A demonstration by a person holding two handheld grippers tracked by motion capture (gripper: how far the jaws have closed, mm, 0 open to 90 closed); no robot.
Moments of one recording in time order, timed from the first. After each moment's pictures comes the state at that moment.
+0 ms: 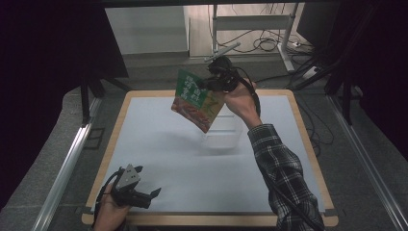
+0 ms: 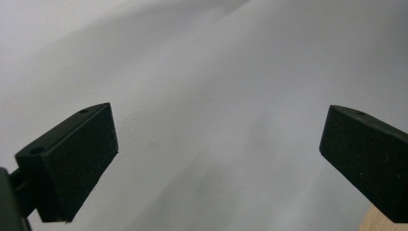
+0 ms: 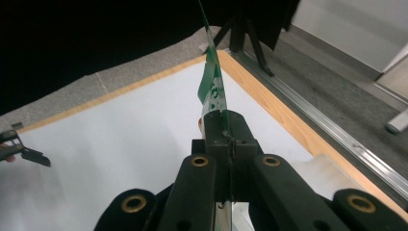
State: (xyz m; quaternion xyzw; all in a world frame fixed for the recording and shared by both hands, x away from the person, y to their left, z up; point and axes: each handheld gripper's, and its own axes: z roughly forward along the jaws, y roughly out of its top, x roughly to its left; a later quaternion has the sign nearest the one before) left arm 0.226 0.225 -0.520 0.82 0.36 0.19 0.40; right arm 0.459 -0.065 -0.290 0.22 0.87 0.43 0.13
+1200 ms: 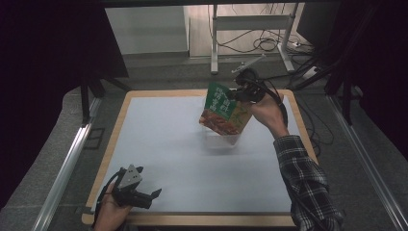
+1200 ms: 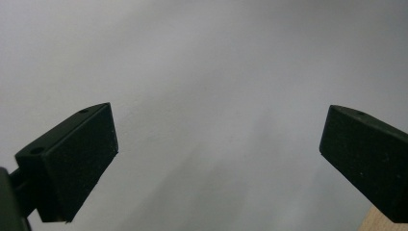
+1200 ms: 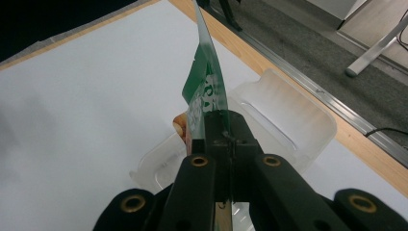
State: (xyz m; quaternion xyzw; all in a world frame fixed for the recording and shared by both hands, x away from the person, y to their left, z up) left arm 0.227 0.223 -0.522 0.83 0.36 0.19 0.39; right arm 0.455 -0.134 -0.315 0.28 0.88 0.36 0.15
